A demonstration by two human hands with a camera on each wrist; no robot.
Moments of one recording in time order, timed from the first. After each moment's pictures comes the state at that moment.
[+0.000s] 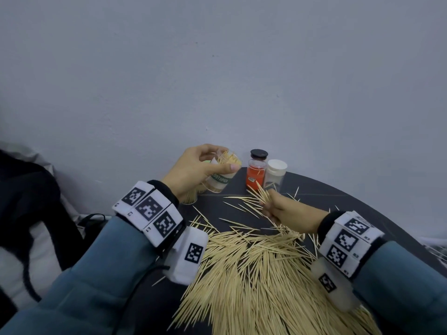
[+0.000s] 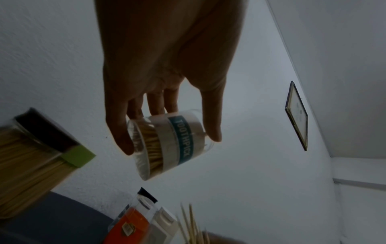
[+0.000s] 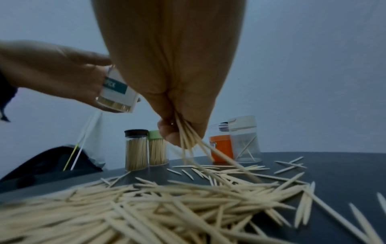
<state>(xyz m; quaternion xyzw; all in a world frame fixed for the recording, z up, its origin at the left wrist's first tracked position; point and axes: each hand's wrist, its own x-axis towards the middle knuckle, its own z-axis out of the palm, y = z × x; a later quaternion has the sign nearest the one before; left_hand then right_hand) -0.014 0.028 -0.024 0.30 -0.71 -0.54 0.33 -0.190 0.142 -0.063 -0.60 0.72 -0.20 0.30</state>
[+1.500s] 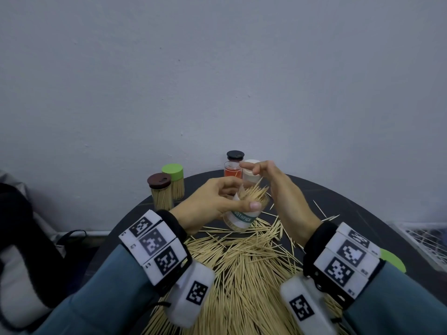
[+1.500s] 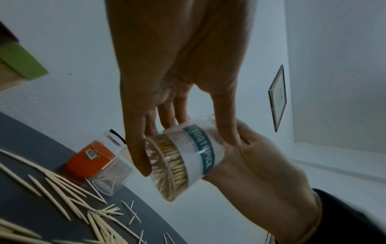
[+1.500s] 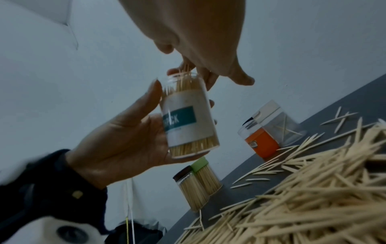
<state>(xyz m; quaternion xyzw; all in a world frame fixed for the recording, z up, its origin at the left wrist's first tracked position) -0.062 0.079 -0.048 0.19 -0.75 -0.61 0.18 -0.182 0.175 -0.045 -0.46 0.55 -0.63 0.28</state>
